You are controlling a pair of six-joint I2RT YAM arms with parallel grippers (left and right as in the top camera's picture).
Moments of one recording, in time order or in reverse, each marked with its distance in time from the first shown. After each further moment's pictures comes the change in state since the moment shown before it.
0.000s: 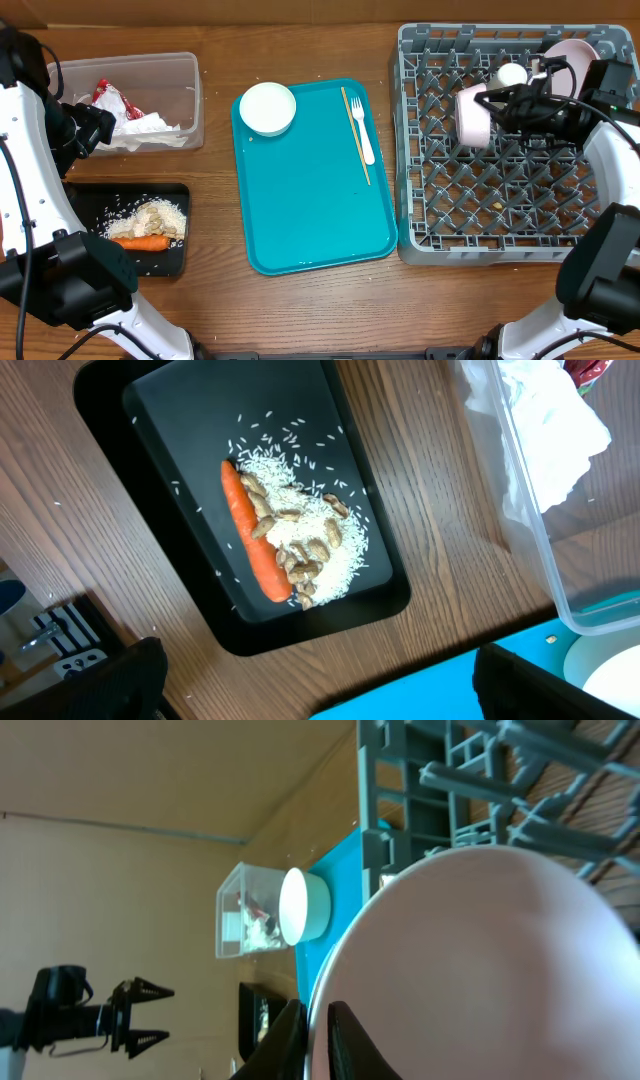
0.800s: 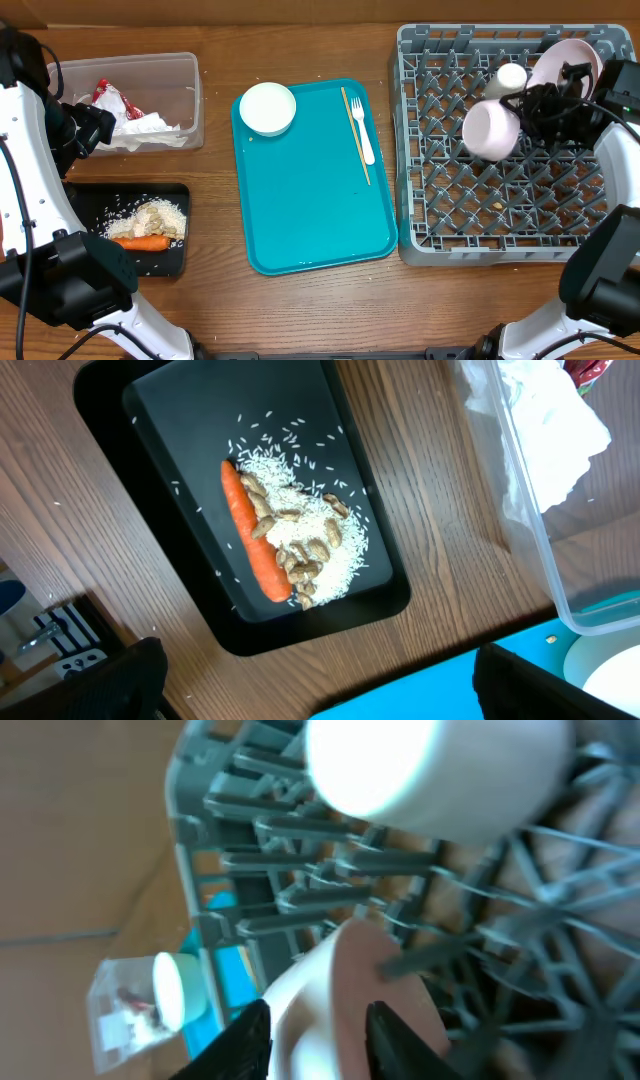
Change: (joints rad) left arm 0.000 0.000 0.000 0.000 0.000 0.000; right arm -0.042 -0.003 0.017 -0.013 0.378 0.098
